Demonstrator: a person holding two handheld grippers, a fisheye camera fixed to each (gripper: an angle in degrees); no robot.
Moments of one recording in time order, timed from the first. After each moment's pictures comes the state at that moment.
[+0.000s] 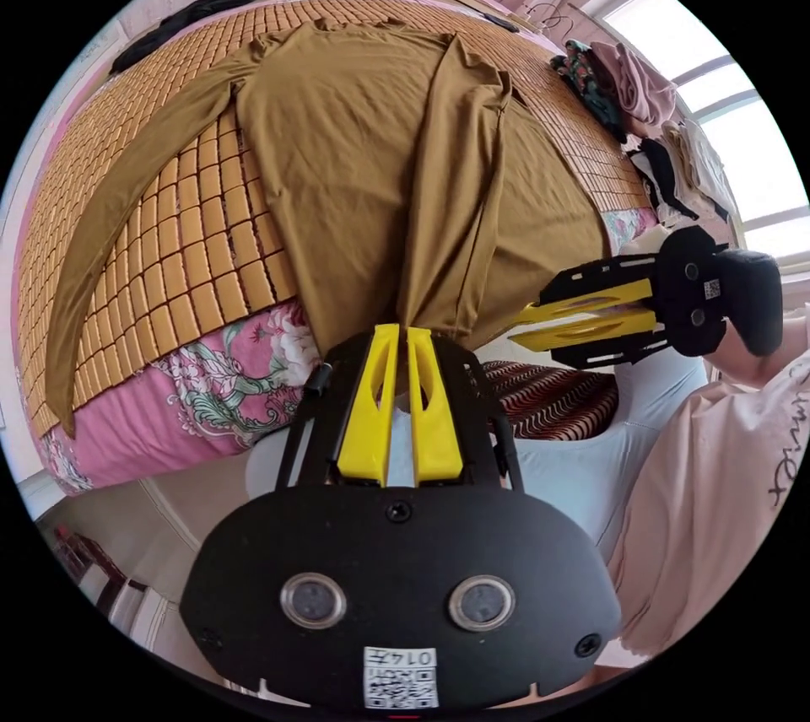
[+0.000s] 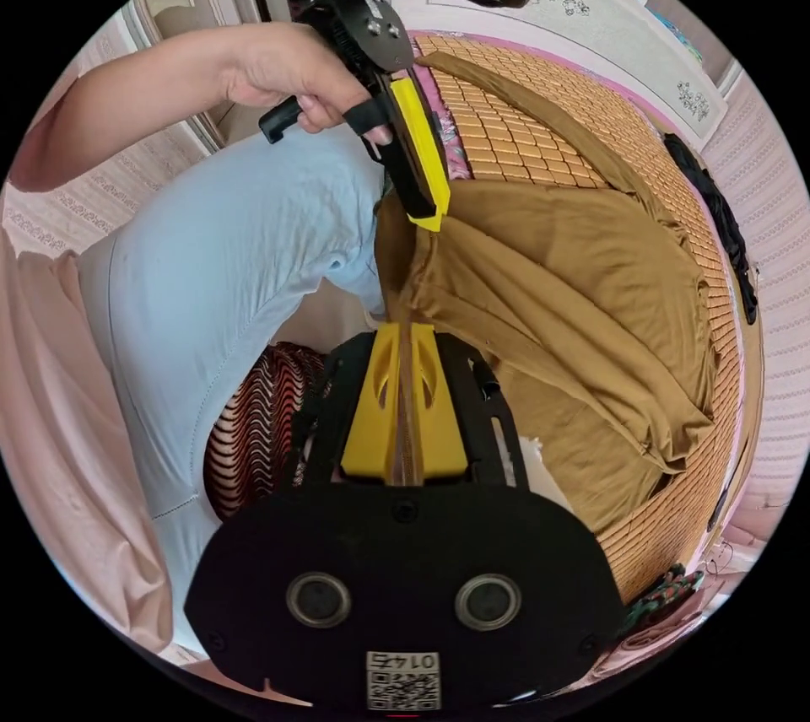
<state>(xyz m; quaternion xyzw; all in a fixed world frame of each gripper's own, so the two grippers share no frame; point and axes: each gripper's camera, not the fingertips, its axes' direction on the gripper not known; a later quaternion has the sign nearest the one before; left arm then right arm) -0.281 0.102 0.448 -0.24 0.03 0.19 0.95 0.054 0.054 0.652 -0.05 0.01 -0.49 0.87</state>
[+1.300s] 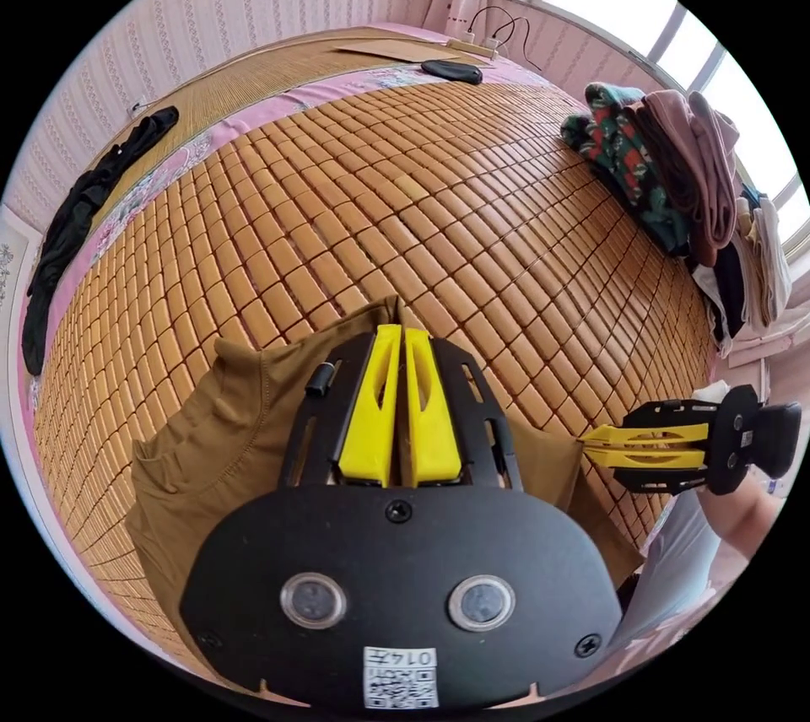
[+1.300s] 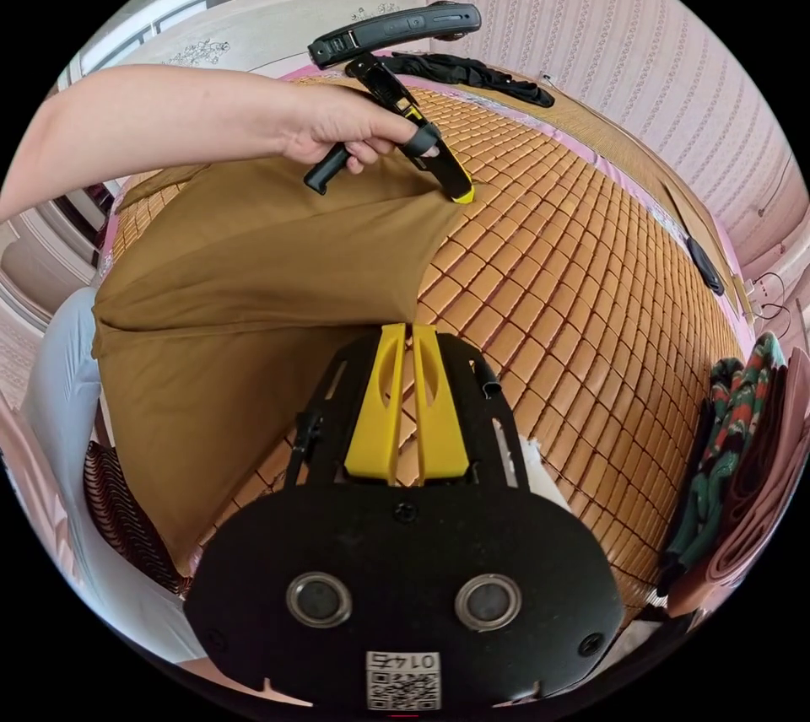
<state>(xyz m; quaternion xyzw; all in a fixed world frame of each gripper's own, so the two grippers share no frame) 0.049 -0.216 0.765 -0.14 0.04 0.33 0.93 0.425 -0.103 0.574 0.09 0.08 -0.19 0.97</state>
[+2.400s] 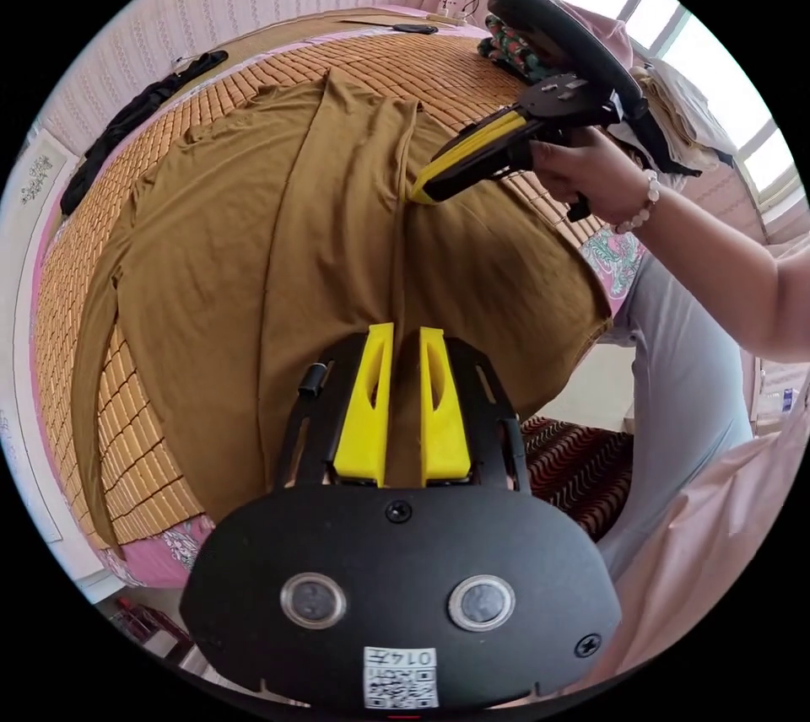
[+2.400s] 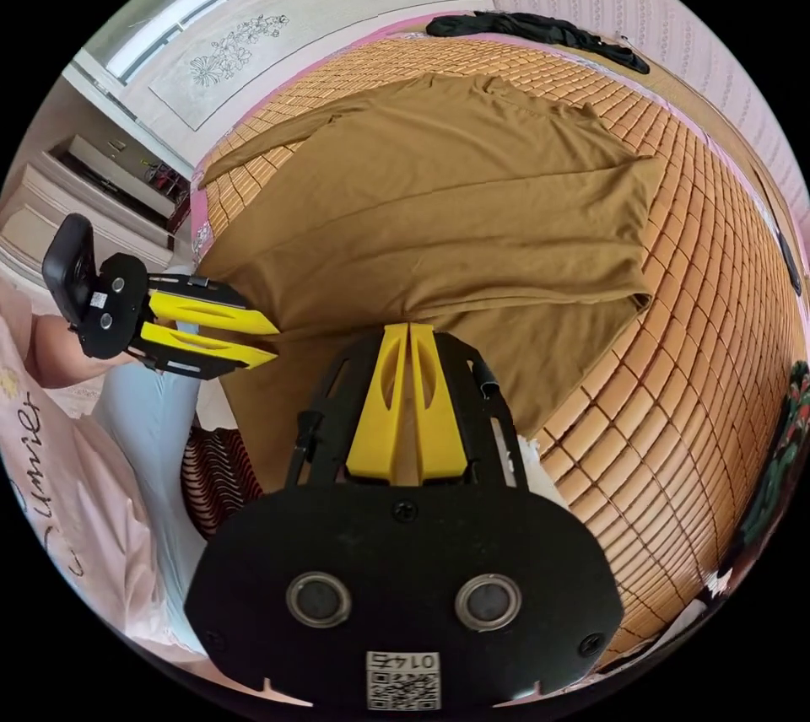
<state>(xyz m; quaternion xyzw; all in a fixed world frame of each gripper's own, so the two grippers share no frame) -0.049 0.121 0.530 -0.17 0.01 0.32 0.93 0.332 -0.117 0.605 -0.01 -0.05 -0.20 0.98</state>
